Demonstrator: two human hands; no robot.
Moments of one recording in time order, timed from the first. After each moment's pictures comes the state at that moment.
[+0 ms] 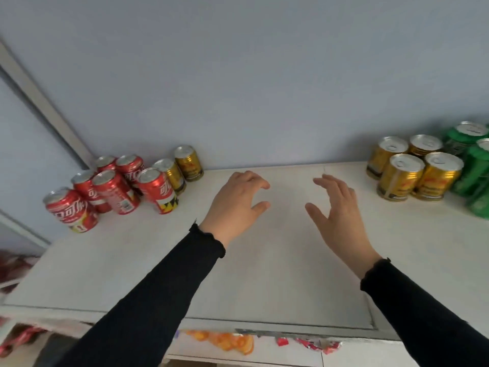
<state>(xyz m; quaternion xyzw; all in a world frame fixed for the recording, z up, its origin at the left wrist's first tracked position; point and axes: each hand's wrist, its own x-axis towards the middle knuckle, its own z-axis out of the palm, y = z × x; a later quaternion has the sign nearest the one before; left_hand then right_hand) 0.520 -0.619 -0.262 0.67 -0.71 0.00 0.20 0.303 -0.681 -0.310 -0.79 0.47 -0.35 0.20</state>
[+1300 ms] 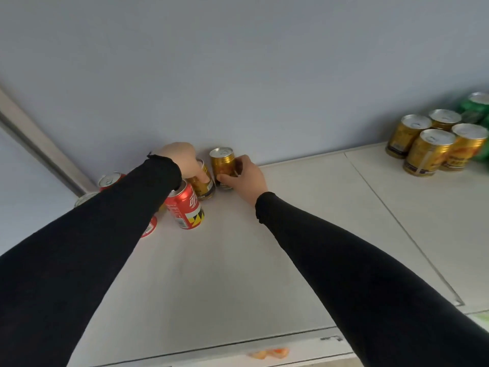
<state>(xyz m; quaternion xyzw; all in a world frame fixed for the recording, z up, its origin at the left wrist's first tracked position) 0.723 -0.679 -0.198 0.81 -0.57 -0.08 -0.08 0.582 -0.735 -0.331 -0.70 0.46 -0.36 0.41</state>
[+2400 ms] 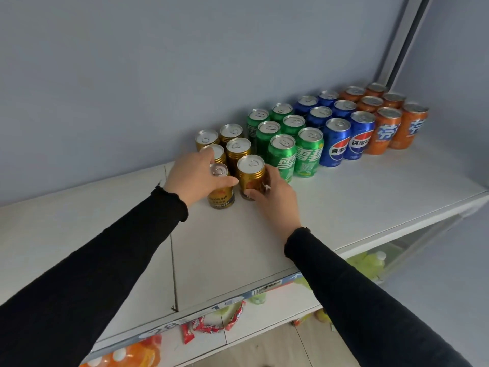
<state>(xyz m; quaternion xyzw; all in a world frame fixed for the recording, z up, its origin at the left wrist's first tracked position) 0.252 -0.750 -0.245 0.67 -0.74 -0.02 0.11 0.062 -0.739 -0.331 -0.65 0.59 -0.40 0.27</state>
